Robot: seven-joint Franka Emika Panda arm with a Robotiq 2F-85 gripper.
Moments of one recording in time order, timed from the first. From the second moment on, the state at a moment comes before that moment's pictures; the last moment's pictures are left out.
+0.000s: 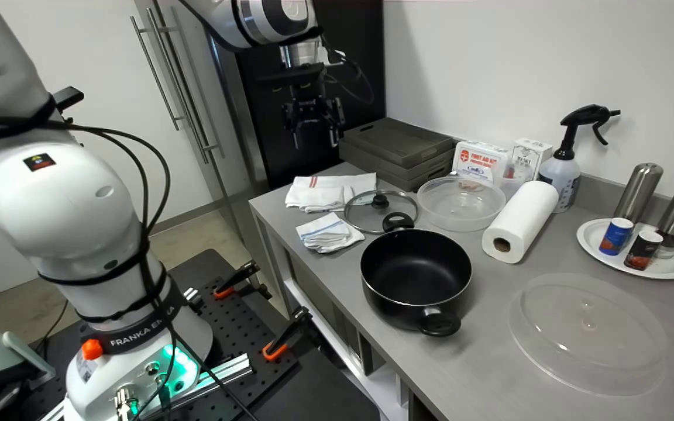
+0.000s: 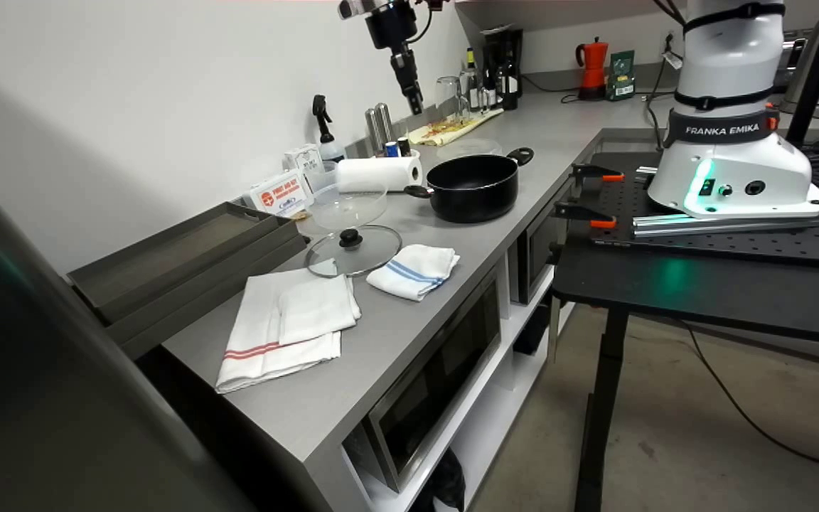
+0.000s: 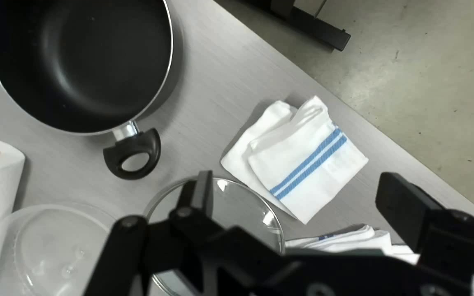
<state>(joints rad) 0.12 -0.03 0.13 -2.30 -0.15 2.14 -0.13</state>
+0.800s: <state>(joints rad) 0.18 0.40 0.15 -1.82 -0.19 2.14 -0.13</state>
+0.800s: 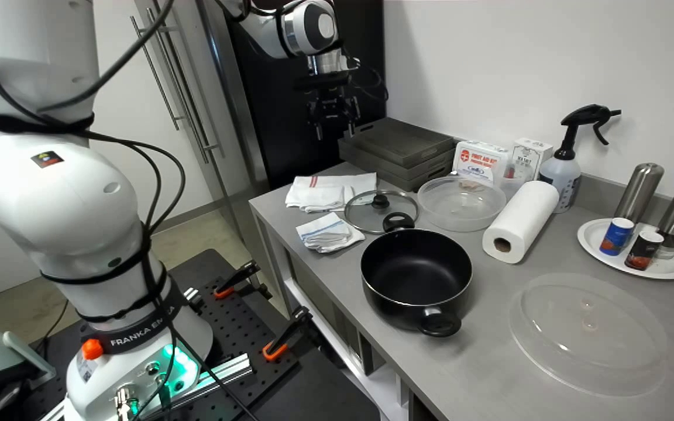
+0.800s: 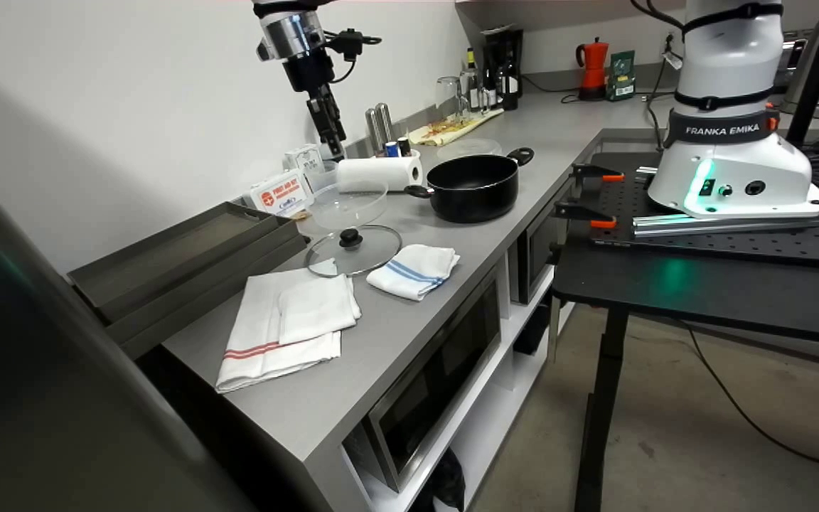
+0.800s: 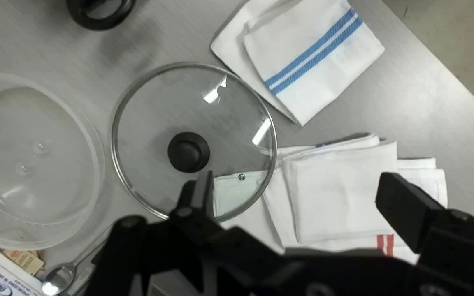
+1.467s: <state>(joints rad) 0.16 0.74 0.11 -1.44 -0.19 2.12 -0.14</state>
